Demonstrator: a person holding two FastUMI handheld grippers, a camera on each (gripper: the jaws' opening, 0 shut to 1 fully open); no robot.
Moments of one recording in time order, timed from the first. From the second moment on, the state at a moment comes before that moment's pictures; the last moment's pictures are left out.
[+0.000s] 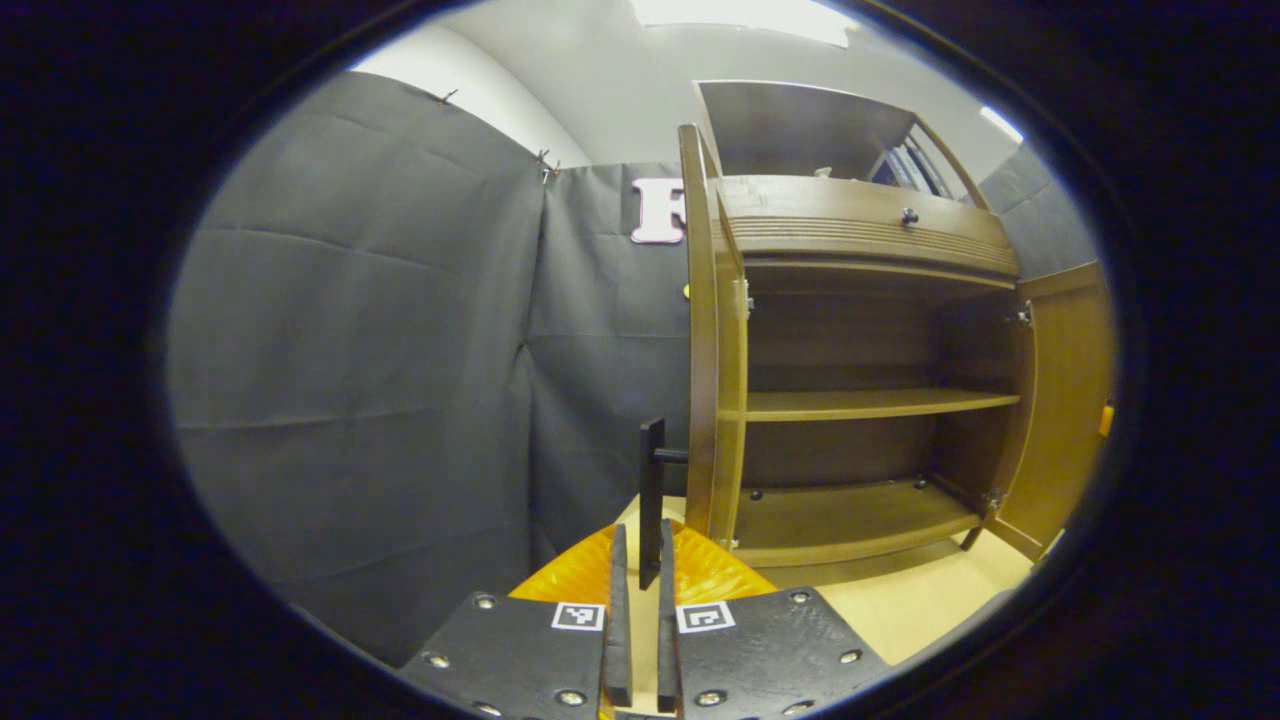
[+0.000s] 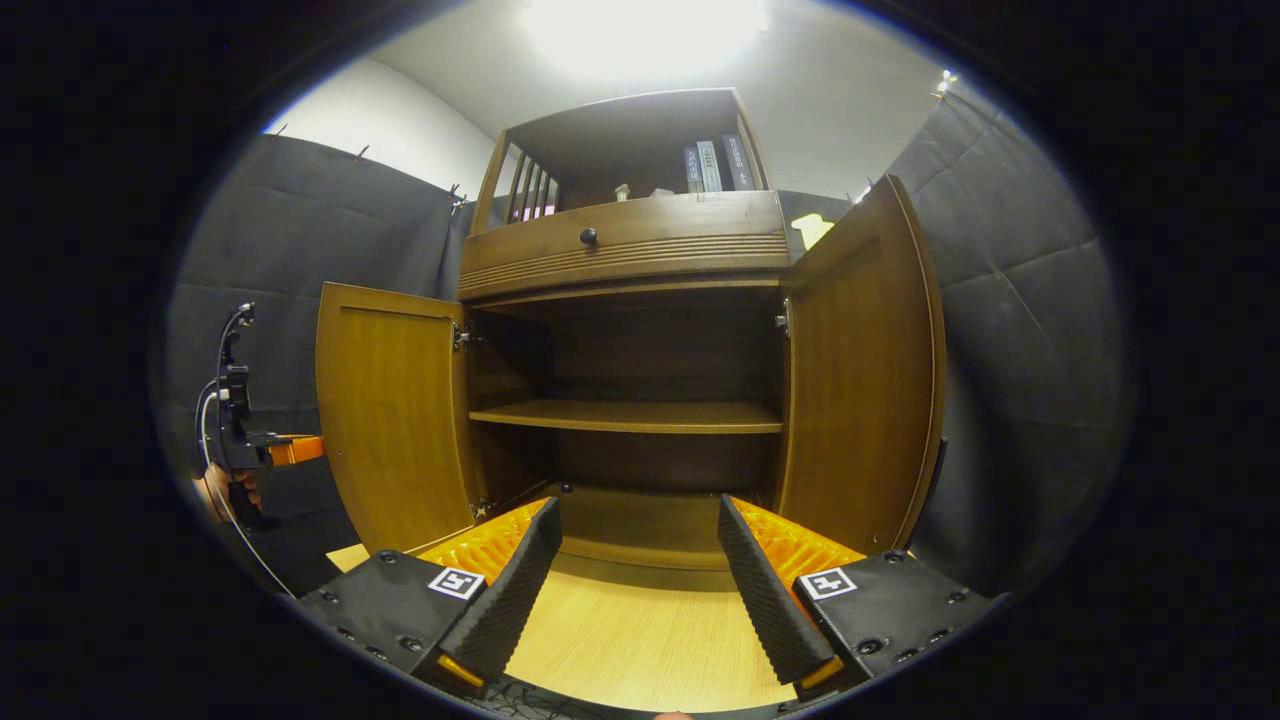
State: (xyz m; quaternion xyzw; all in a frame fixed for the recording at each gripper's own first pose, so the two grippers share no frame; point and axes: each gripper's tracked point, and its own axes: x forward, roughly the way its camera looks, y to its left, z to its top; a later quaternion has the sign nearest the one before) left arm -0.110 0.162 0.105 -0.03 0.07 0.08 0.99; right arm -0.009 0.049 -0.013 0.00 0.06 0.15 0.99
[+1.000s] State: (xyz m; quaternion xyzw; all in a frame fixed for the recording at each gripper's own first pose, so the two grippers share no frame) left arm -0.174 0.084 0.166 0.00 0.02 0.00 1.00; right arm -0.044 -0.013 0.015 -0.02 0.03 0.06 1.00
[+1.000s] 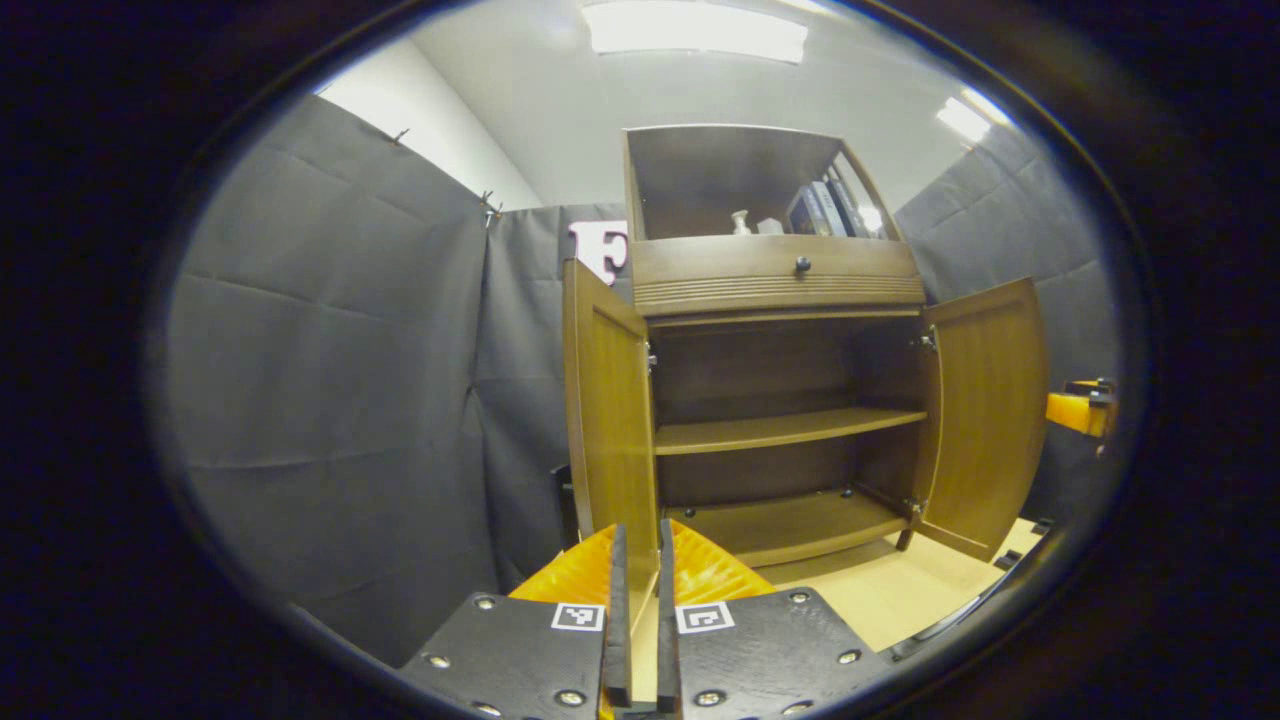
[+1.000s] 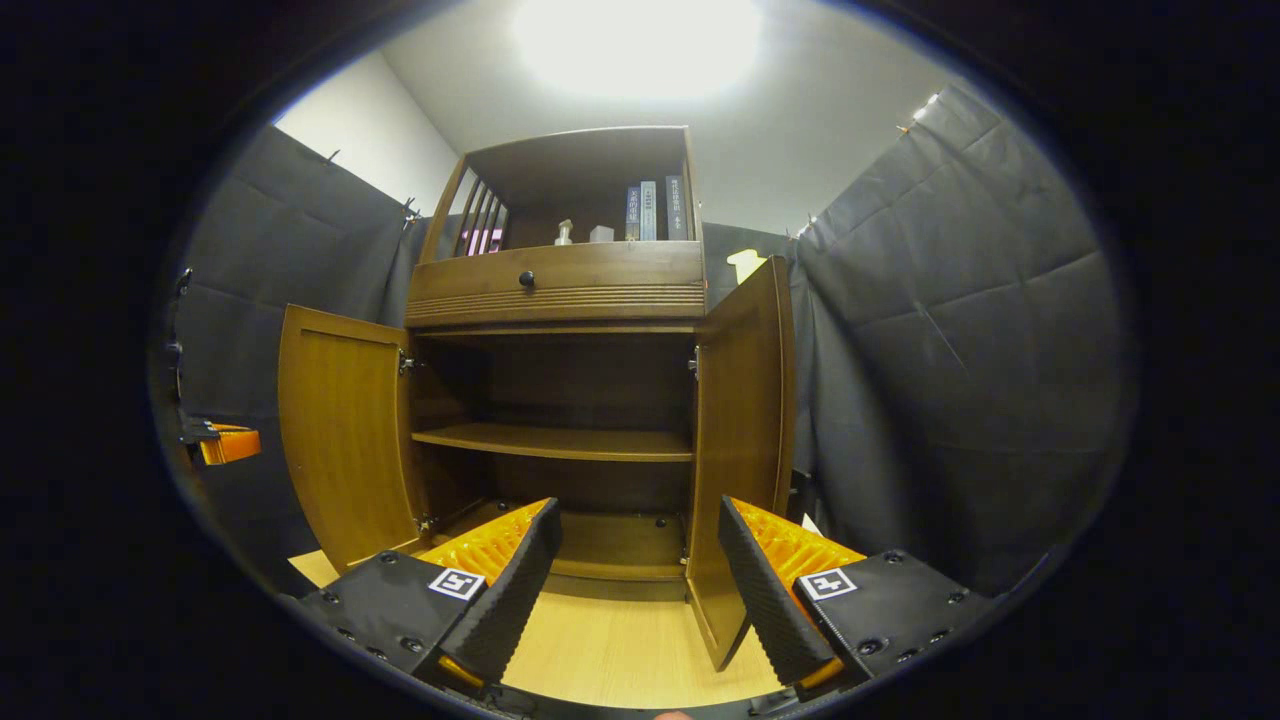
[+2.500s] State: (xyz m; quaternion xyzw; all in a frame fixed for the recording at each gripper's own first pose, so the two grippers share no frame) left arm -0.188 0.093 0.169 0.00 0.00 0.05 1.00; right arm -0.032 -0.041 0.024 -0.02 0.02 0.02 1.00
